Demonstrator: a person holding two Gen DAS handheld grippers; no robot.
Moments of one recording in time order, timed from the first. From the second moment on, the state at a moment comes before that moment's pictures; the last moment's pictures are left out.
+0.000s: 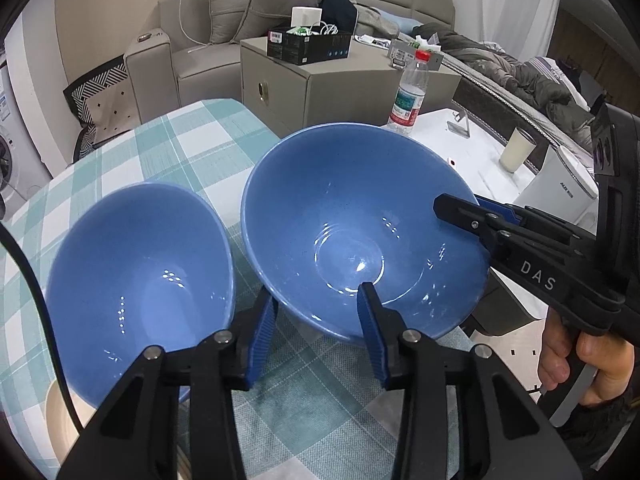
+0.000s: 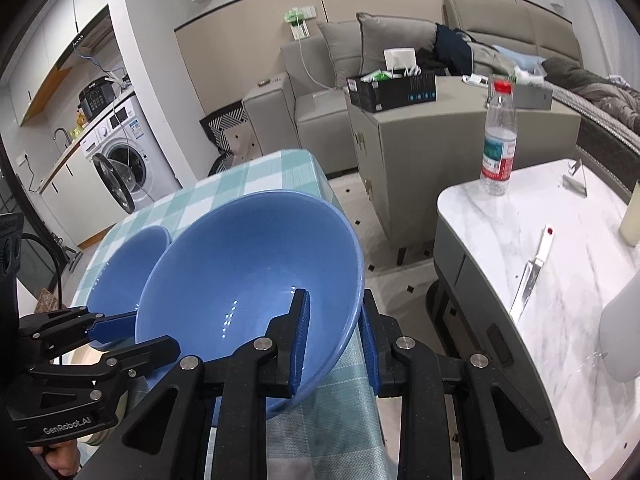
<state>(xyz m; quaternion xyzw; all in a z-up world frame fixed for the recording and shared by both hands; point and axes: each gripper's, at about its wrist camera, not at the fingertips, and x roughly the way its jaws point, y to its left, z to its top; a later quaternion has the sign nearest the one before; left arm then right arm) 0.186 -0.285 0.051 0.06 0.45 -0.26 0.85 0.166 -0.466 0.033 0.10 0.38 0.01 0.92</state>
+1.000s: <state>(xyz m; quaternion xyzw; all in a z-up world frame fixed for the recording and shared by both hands) 0.167 -0.245 0.113 0.04 0.37 -0.26 0.89 0.134 -0.425 0.106 0.08 0.30 0.02 0.95</state>
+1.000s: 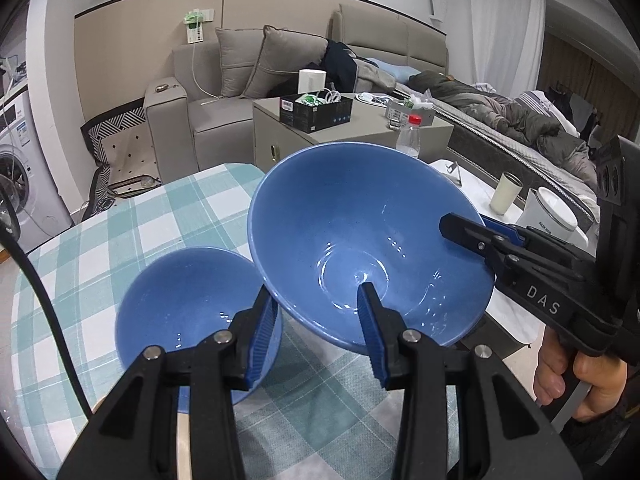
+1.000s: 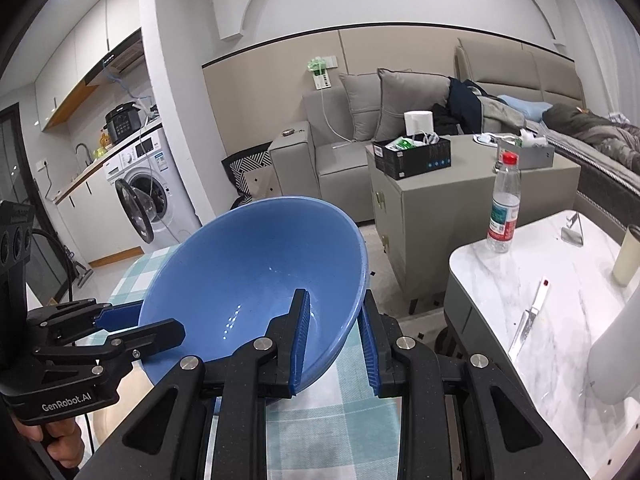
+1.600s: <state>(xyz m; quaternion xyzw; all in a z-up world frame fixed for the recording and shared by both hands) 0.162 -0.165 0.118 -0.01 0.35 -0.21 0.91 0.154 -0.339 0.115 0.04 0.30 0.06 0.95</state>
